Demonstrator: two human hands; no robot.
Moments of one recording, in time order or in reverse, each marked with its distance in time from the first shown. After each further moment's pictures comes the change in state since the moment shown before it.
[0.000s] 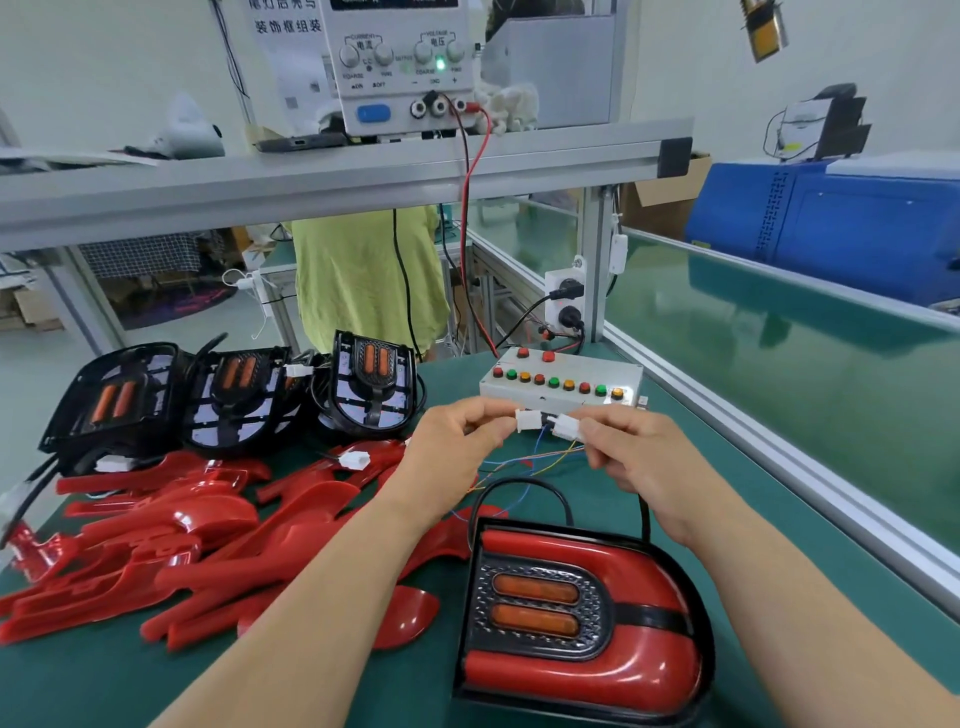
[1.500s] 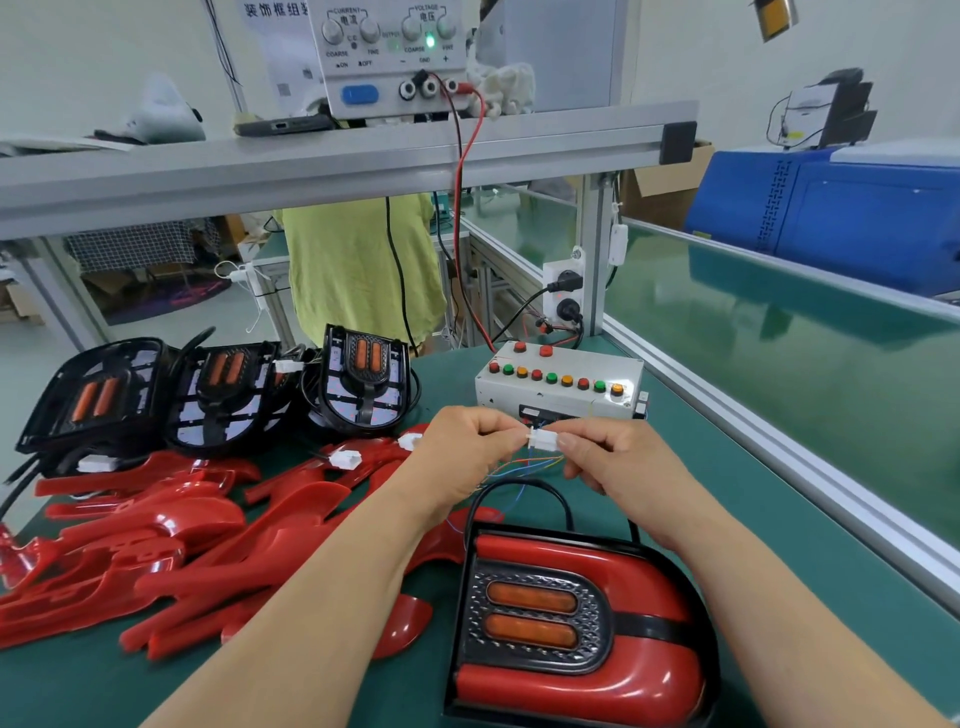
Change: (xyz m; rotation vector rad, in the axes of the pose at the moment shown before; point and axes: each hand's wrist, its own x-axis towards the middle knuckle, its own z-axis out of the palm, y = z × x) left_hand 0.015 -0.013 0.009 0.016 -0.099 -0.177; right_hand 0.011 0.019 0.003 -0.187 -0.098 -0.096
